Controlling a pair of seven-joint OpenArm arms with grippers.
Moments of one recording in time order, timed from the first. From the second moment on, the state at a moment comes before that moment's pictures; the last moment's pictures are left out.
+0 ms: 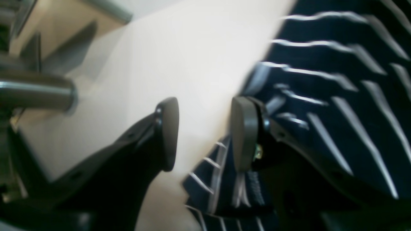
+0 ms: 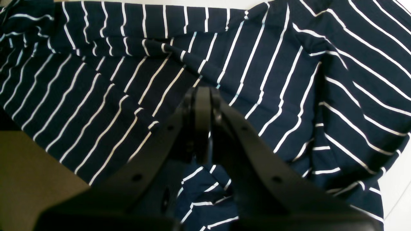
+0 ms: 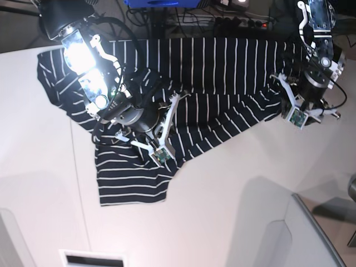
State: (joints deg) left arm 20.2 -16.8 -19.0 102.5 13.2 -32.8 26.7; right arm -0.5 3.7 -26.3 98.5 10.3 8.6 -52.5
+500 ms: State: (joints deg) left arm -2.1 -26.8 -19.5 79.6 -12.1 -41.7 57.8; right arm -0.5 3.9 -26.3 98.4 10.2 8.6 -52.6
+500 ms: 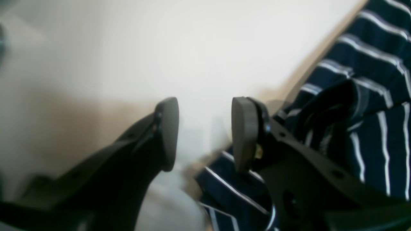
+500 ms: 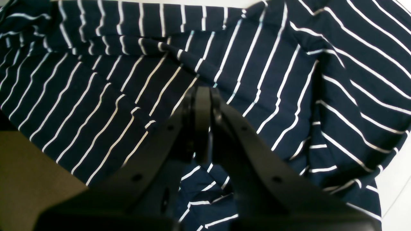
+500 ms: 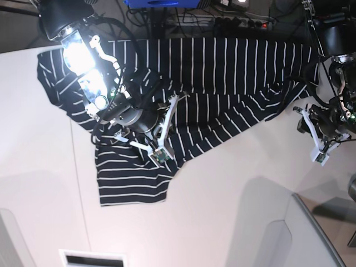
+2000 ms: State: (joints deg) left arm 0.0 -26.4 -13.0 76.8 -34.5 -41.5 62.3; right arm -0.3 3.7 -26.3 98.4 10.2 8.6 -52.6
